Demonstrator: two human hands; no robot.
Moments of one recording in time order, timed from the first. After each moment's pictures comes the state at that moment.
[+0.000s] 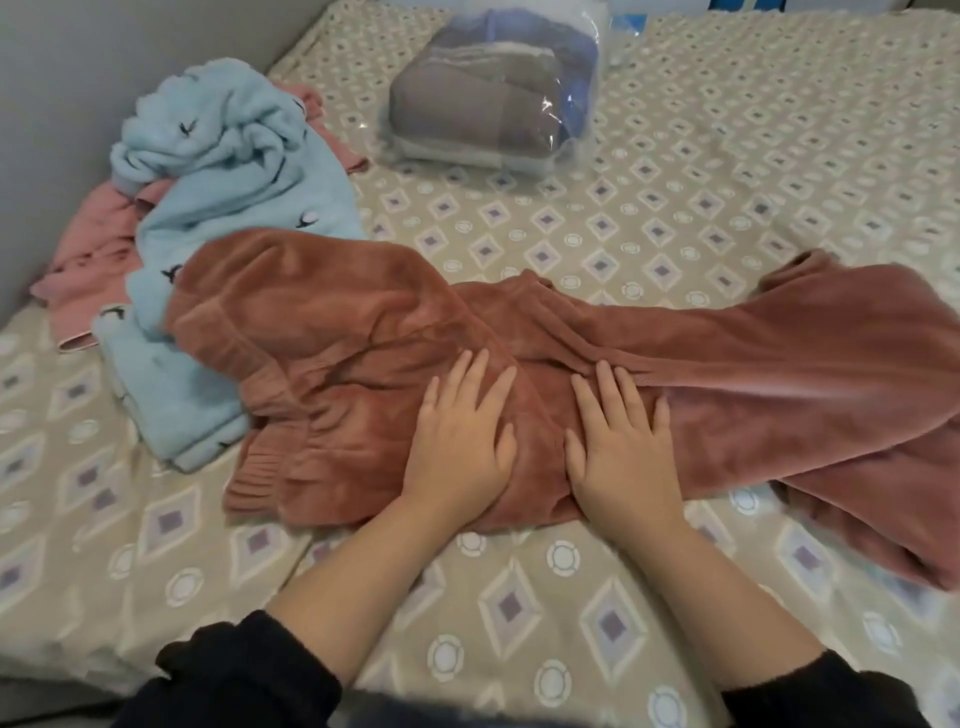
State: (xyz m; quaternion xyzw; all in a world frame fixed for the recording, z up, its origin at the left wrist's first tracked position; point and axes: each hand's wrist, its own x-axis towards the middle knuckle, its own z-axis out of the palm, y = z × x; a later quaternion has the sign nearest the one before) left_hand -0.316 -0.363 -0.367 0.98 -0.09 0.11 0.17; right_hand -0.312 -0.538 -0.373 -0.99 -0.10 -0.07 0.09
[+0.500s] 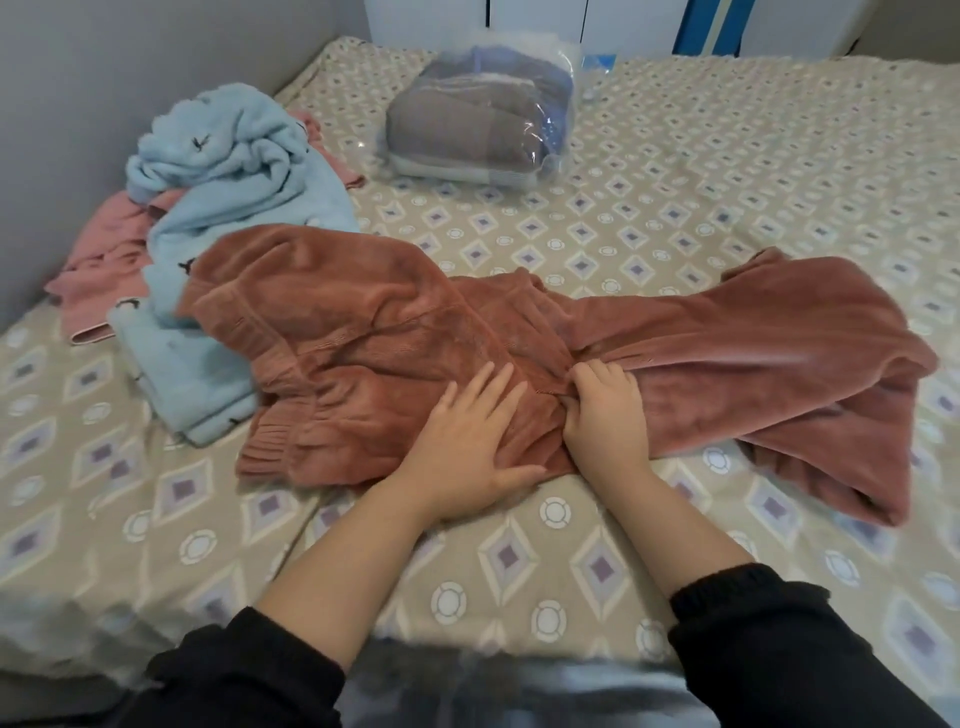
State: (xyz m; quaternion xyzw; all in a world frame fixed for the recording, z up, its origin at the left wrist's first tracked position) left_hand -0.337 -0.354 -0.364 0.97 -0.20 -0.02 0.10; right_hand -0.308 -0.530 -0.362 -0.96 -0.09 -0.18 0.21
